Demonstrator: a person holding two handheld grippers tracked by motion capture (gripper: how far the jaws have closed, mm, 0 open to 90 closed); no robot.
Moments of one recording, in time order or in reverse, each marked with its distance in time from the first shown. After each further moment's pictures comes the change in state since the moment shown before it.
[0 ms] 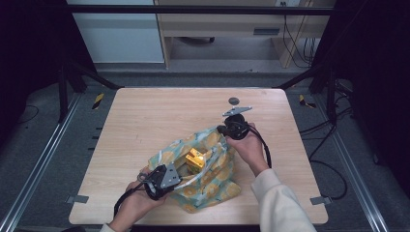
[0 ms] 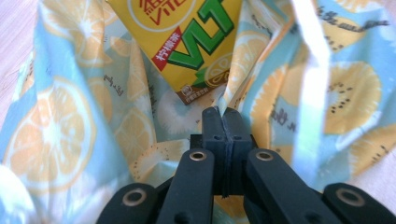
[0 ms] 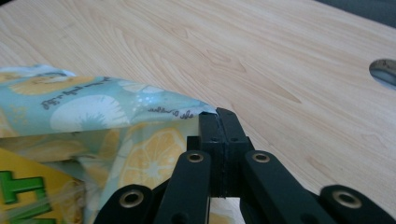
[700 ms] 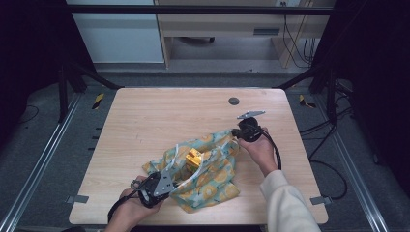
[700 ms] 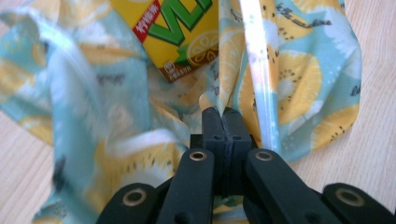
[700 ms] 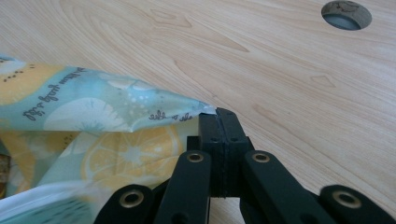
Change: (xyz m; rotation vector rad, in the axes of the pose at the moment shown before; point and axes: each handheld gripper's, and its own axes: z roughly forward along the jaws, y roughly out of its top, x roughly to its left) left arm -0.010 -0.017 -0.010 0.000 -0.018 -0.011; right arm -0.043 -0.036 0.002 0.040 -0.065 0.074
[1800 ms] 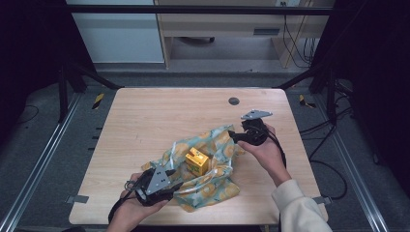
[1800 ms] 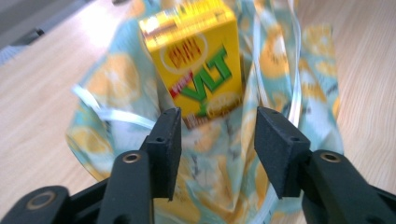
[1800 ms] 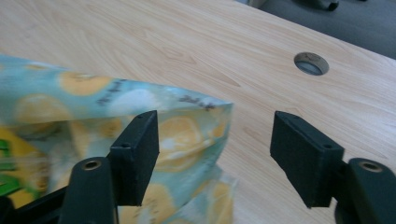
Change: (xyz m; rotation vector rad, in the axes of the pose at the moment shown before) left arm 0.003 0.016 -0.022 -0.220 0.090 -0.127; right arm 0.024 0.008 -0.052 -0.120 -0.046 -0.080
